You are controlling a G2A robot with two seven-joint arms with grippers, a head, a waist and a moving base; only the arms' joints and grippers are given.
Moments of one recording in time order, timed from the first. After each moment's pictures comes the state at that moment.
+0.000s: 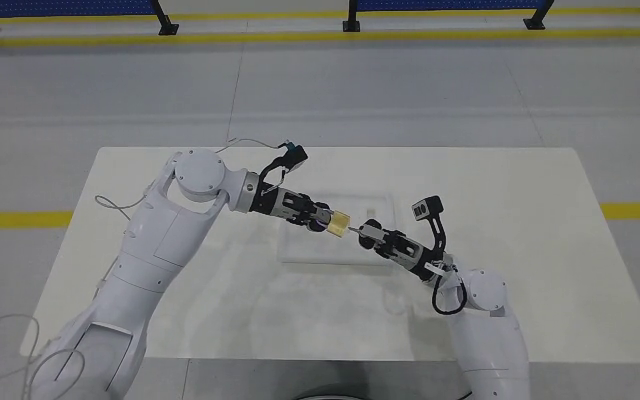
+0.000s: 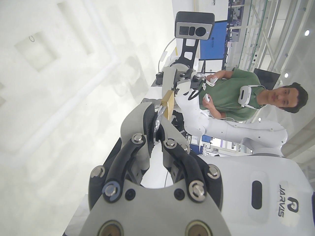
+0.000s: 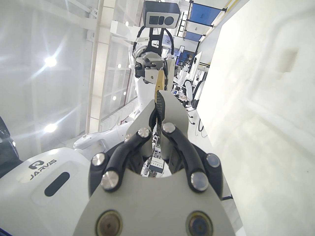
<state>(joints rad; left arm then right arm) 0.82 -1.14 -1.02 -1.39 -0.19 0.06 -1.39 -1.52 -1.48 1.55 -1.56 0.25 -0.33 1.15</state>
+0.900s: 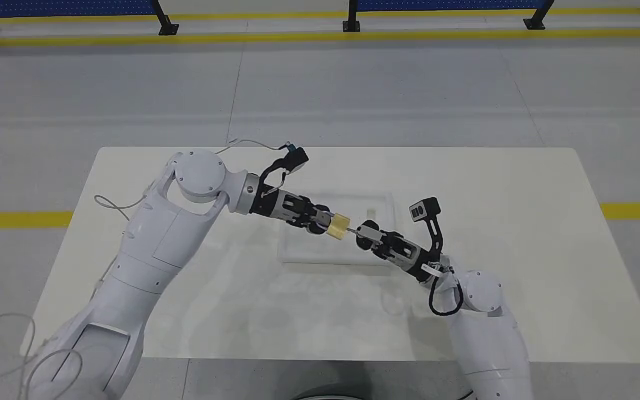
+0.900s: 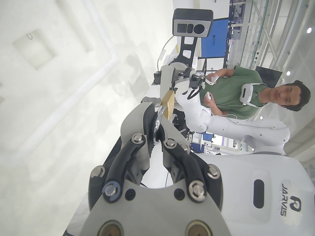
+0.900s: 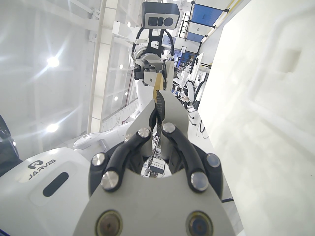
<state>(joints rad) 0.82 -1.12 -1.00 -1.41 -0.20 0.05 -1.39 -1.52 -1.44 1.49 -1.55 0.29 -0.36 1.08</state>
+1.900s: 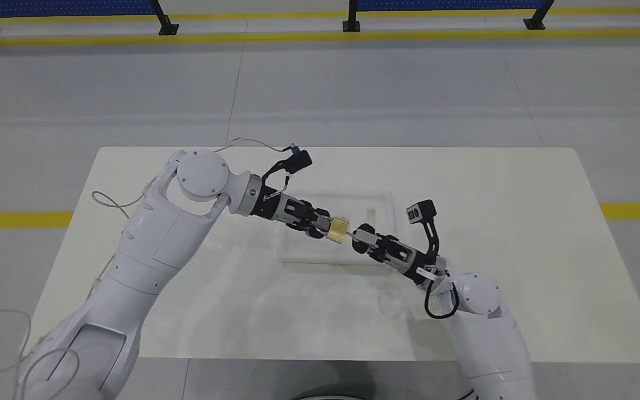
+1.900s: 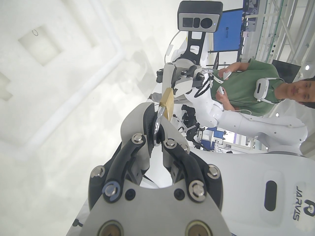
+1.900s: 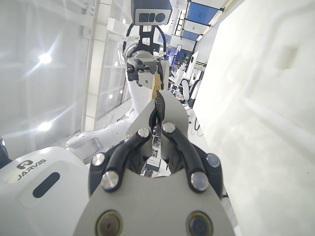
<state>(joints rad) 0.81 -1.10 -0.98 -1.46 -0.15 0.06 -1.40 -1.53 -1.39 1.43 -1.57 0.27 -0.38 1.02</state>
